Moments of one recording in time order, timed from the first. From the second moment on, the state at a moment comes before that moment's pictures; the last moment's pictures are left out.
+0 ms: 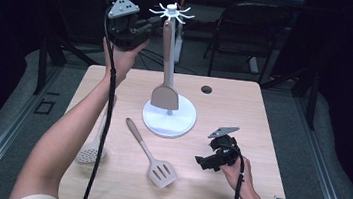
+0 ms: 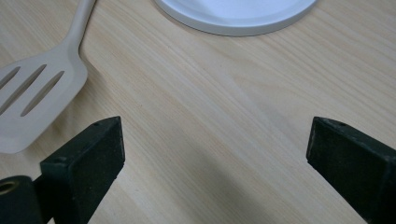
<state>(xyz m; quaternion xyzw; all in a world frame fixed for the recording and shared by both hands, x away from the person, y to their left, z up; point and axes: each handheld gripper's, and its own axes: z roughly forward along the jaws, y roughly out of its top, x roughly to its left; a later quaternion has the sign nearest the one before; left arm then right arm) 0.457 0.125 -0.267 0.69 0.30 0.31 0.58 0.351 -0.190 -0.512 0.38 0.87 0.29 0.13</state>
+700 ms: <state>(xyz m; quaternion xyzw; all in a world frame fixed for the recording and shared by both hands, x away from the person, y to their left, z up) 0.461 0.128 -0.267 0.69 0.31 0.32 0.57 0.351 -0.189 -0.513 0.37 0.87 0.29 0.13</state>
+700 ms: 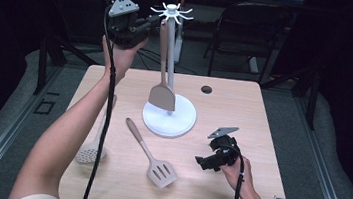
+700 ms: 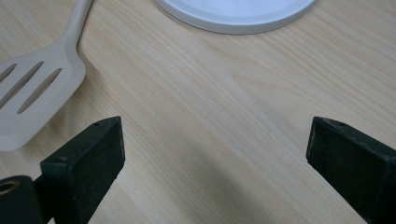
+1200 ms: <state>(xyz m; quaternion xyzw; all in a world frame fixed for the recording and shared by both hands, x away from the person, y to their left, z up) 0.444 0.146 -0.278 0.69 0.32 0.31 0.57 0.350 -0.189 -0.513 0.38 0.87 0.28 0.13</state>
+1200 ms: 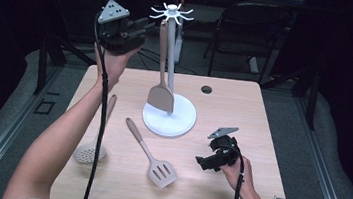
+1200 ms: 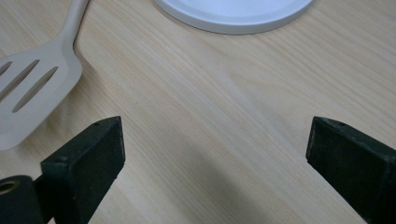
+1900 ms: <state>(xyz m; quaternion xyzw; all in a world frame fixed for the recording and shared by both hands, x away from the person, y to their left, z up) 0.418 0.181 -0.372 0.75 0.36 0.25 0.49 0.351 -0.186 -0.517 0.38 0.87 0.28 0.12</state>
